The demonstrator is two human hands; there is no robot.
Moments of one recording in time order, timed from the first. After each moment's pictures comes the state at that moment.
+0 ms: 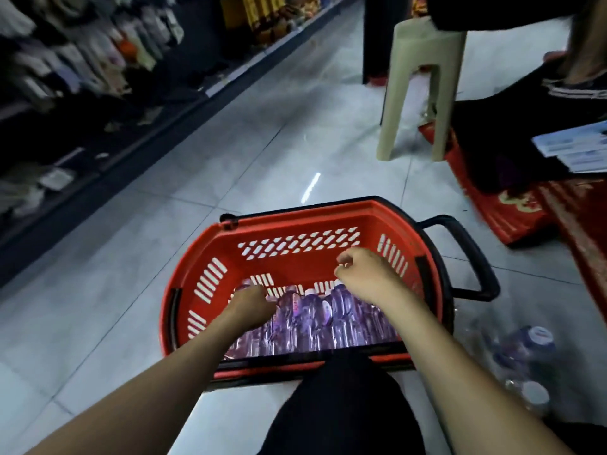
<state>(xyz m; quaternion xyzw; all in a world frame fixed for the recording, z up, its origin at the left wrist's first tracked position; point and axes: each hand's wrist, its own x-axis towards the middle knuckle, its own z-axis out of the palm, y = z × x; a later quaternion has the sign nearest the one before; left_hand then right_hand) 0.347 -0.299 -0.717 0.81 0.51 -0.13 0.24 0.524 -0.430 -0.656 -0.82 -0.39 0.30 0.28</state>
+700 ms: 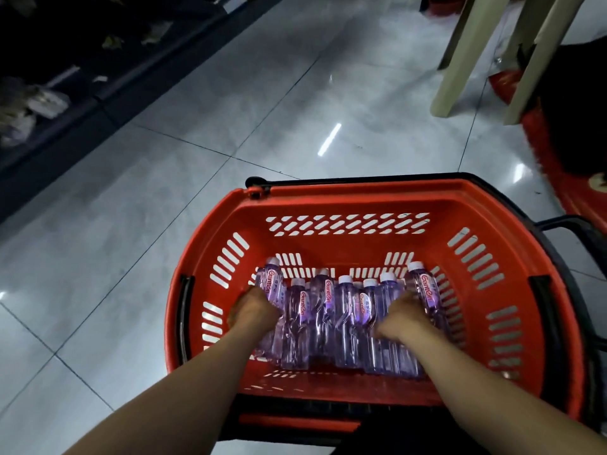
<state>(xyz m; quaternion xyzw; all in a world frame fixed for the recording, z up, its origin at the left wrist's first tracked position) 0.308 -0.234 -0.828 0.65 0.69 -0.14 0.28 0.510 -0.359 -0.819 -0.88 -0.21 0.43 0.00</state>
